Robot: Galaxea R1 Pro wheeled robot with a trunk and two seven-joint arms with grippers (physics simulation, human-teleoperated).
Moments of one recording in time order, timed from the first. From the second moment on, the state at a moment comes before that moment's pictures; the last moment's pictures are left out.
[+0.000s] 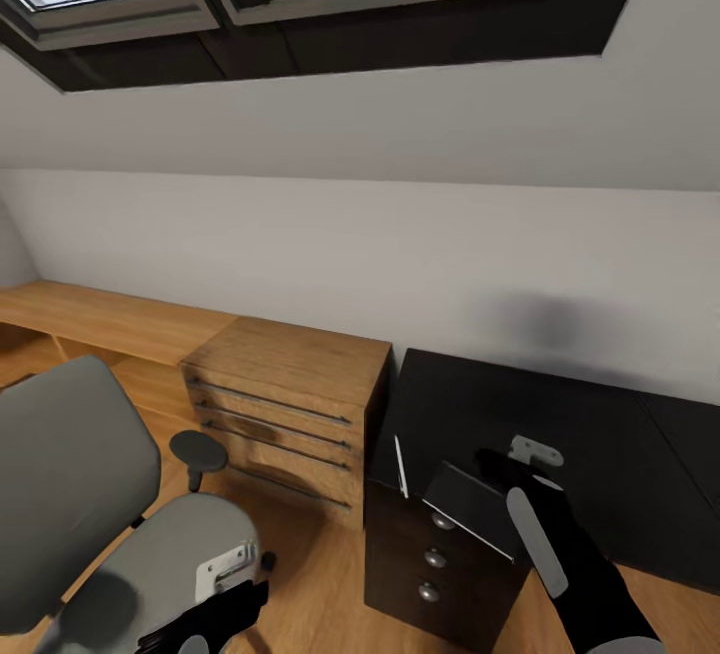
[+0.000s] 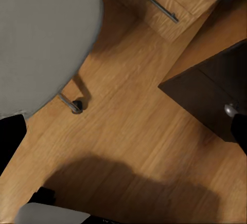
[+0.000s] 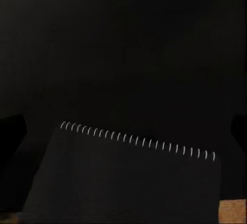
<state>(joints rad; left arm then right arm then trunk) 0.04 -0.07 -0.08 -1.55 0.52 0.71 0.50 -0.42 -0.05 0.04 -1.19 -0.46 0.48 -0.42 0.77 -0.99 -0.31</state>
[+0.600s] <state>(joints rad) 0.04 -0.07 -0.08 -1.55 0.52 0.71 0.50 -0.41 -0.05 0.04 -1.20 -0.59 0.48 -0.42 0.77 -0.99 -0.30</state>
